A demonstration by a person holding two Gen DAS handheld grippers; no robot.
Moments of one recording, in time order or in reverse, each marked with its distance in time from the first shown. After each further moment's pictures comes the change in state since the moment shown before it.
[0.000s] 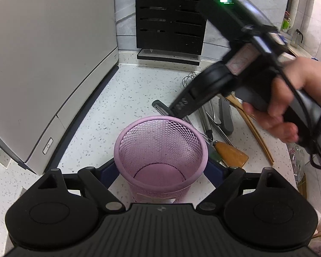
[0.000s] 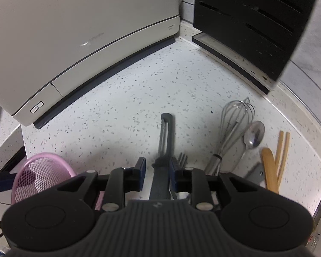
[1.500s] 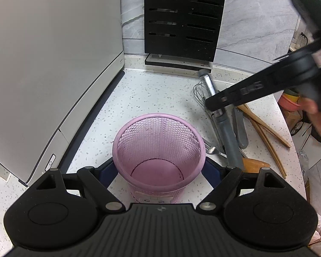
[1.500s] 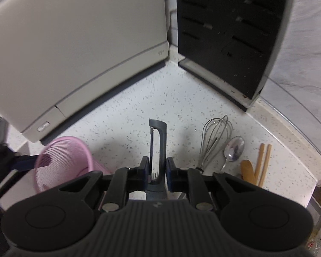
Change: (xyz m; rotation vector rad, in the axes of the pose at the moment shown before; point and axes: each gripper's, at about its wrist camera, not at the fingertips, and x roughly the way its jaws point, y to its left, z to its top) left arm 0.025 0.024 0.014 -0.009 -0.016 0.006; right arm -0.047 -0.019 -0.022 0.032 -0.156 0.017
